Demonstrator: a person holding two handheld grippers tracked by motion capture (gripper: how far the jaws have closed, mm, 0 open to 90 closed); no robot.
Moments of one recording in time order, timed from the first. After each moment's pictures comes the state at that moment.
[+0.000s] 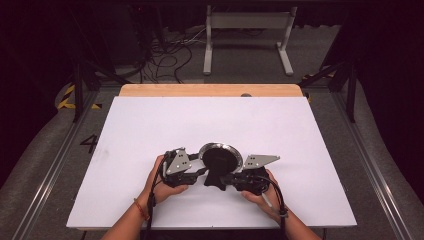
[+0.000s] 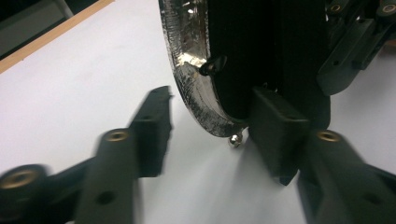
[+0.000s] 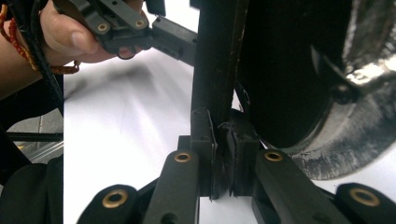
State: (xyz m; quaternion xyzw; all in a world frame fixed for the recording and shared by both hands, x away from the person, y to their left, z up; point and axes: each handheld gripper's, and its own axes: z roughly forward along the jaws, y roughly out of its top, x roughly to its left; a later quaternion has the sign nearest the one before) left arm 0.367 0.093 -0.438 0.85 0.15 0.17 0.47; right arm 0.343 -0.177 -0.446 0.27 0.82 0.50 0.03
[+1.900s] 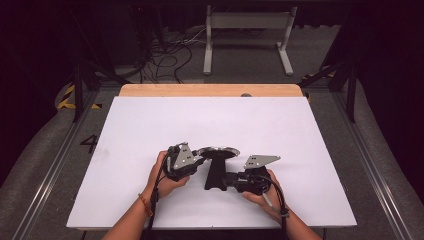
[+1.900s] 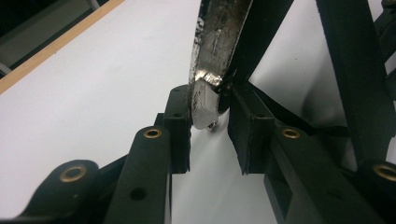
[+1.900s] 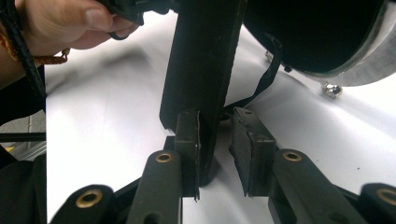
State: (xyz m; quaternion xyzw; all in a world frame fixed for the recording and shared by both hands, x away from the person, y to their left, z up) left arm 0.379 0.087 -0.441 0.85 0.18 0.22 0.44; right arm 0.345 -0.182 -0.452 0.30 0.83 0.47 0.02
